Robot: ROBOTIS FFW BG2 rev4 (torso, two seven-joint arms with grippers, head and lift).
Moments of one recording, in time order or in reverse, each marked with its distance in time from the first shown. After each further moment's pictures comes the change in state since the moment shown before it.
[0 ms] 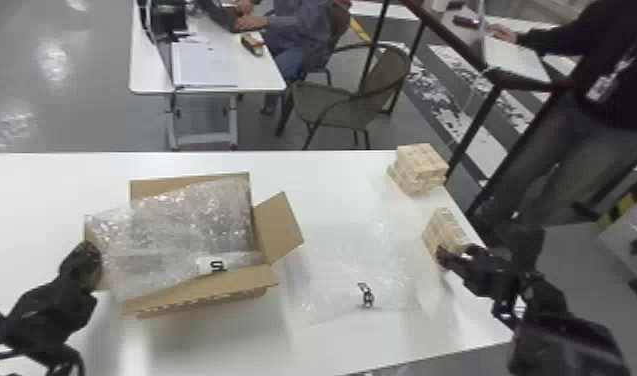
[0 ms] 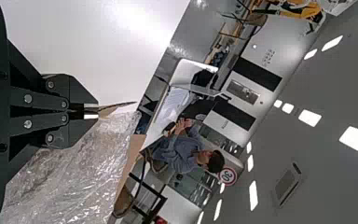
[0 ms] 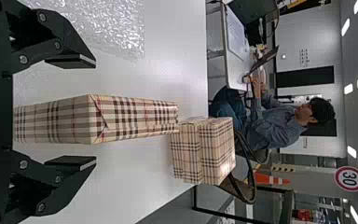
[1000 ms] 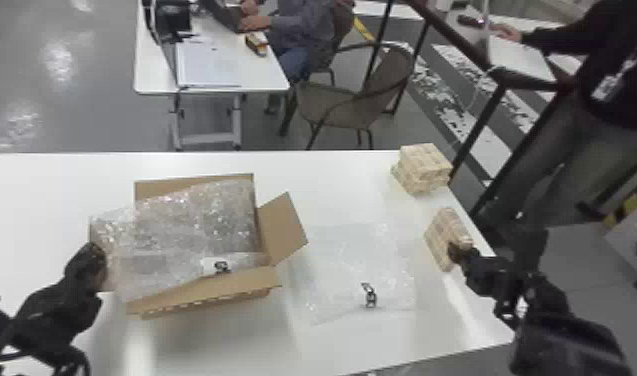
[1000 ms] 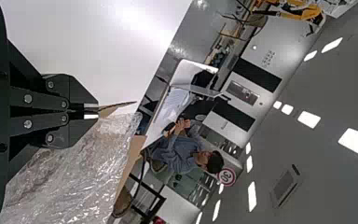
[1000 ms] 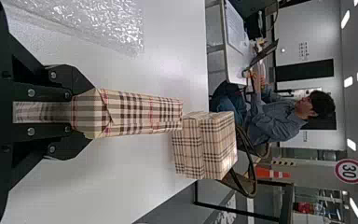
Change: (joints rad) left arm 0.004 -0.004 0.000 0.003 0.005 -0.007 -0.003; right arm -0.007 -0.002 0.002 0.021 -0.012 -0.009 -0.031
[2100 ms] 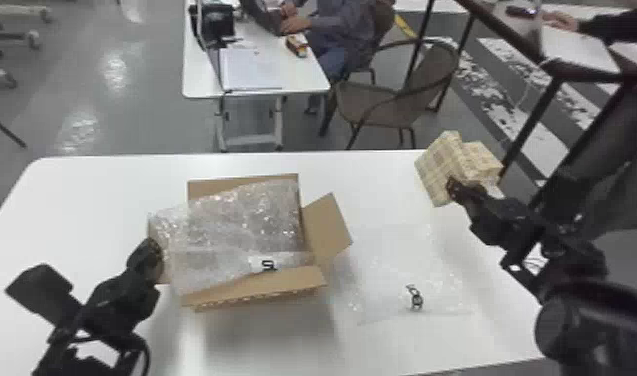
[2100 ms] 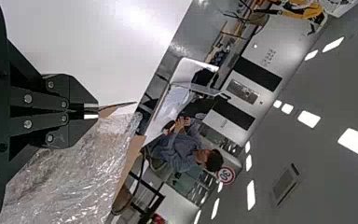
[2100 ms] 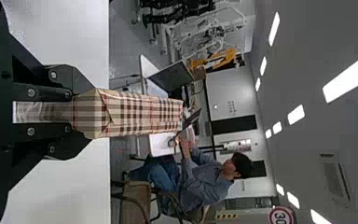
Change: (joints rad) left arm -0.007 0.000 -0.002 0.009 0.011 -0.002 -0.008; right arm 0.115 0.057 0.284 -0.491 -0.348 0.197 -0.049
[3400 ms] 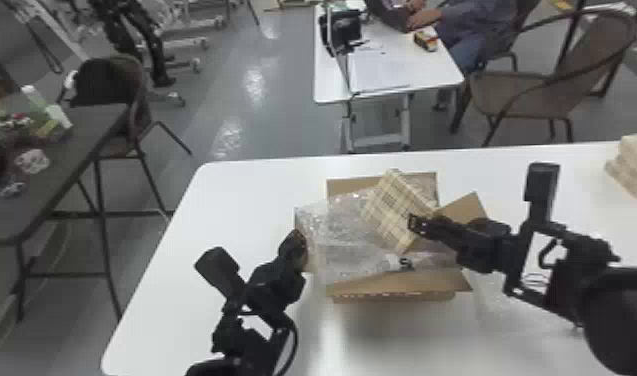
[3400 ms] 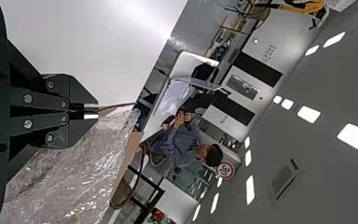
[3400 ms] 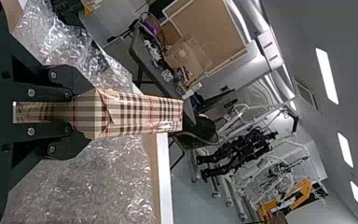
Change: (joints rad) left arm -0.017 0.005 -0.018 0.011 0.010 -0.005 -0.007; right arm -0.123 -0.064 0.541 0.154 -0.330 0.220 0.055
